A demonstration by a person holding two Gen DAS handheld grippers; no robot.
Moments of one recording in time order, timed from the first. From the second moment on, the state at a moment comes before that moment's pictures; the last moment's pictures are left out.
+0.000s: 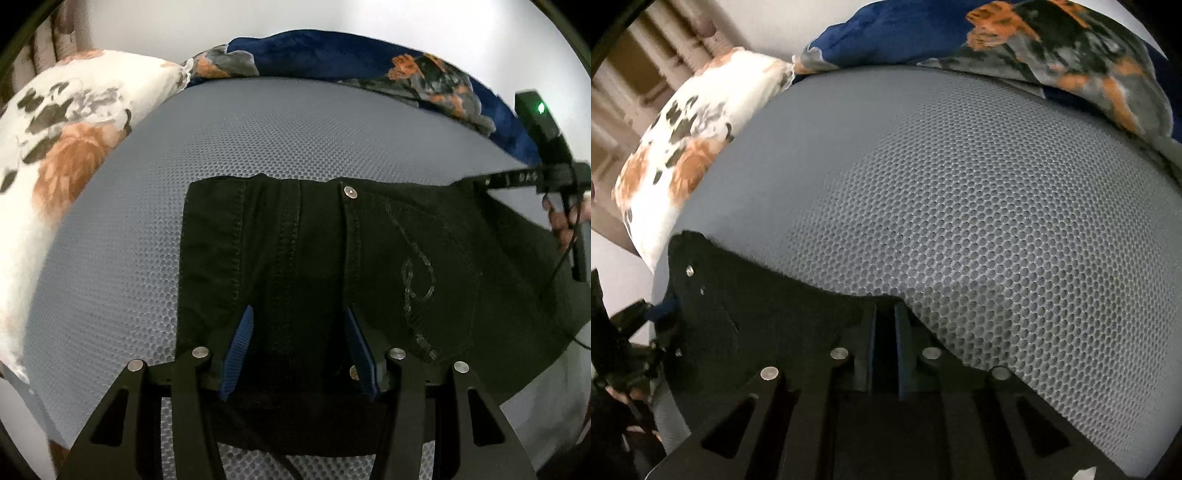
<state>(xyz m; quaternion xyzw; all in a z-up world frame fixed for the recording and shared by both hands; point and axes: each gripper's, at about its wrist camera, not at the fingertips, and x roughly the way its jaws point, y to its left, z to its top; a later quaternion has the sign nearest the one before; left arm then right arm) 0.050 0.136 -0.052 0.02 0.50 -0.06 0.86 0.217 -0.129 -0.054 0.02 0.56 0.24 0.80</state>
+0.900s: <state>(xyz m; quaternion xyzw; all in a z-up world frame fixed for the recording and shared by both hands) 0.142 -0.058 -0.059 0.02 0.49 -0.21 0.85 0.114 -0.256 -0.054 0.03 0.50 0.07 0.86</state>
